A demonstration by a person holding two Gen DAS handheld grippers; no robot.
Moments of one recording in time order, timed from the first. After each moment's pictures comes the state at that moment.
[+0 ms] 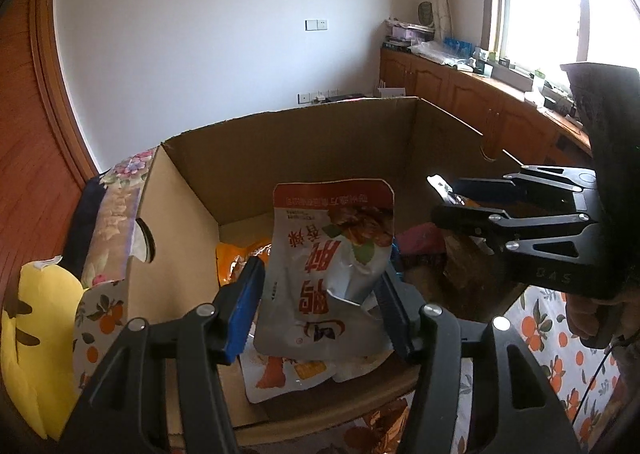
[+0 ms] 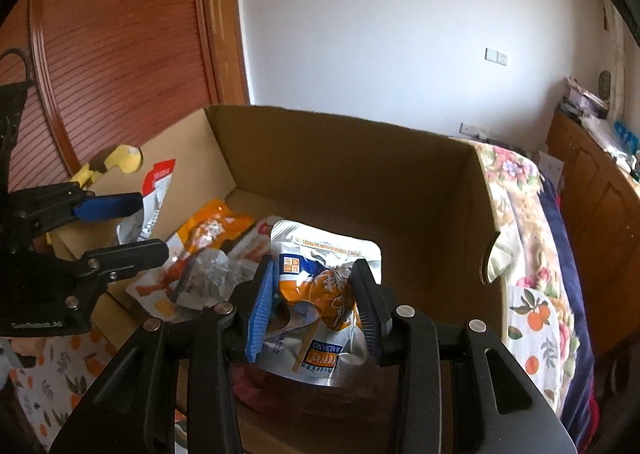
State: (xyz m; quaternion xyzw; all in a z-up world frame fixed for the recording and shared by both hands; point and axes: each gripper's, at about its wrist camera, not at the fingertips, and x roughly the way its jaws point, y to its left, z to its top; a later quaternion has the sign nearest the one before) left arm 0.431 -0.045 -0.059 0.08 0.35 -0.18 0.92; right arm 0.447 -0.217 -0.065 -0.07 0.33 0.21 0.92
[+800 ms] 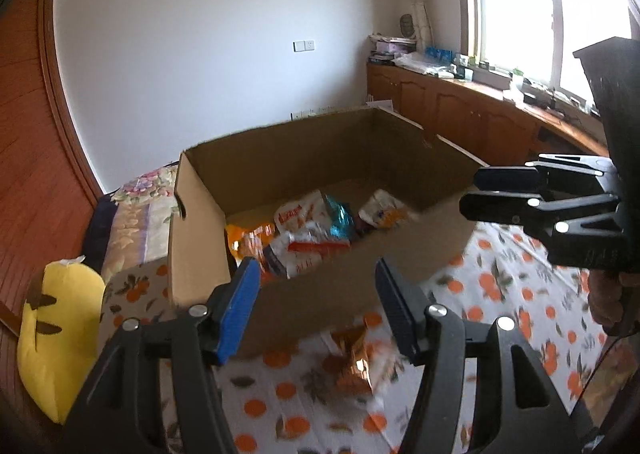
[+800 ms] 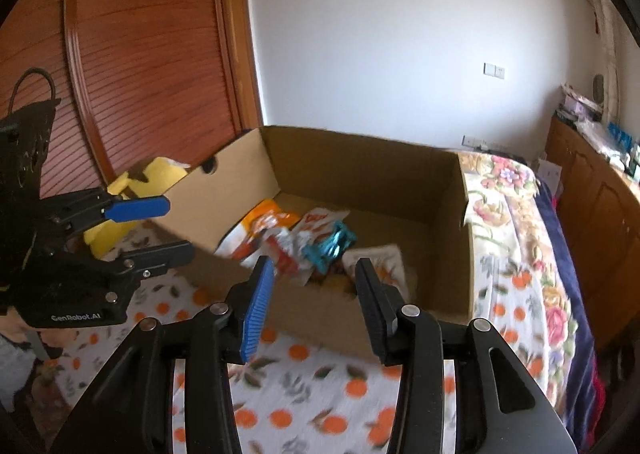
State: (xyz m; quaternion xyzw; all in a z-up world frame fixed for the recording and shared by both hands) left arm 0.336 -0.029 -0.038 0.10 0.31 -0.19 0.93; right arm 0.338 -0.223 -0.029 -0.04 0.31 0.22 0.93
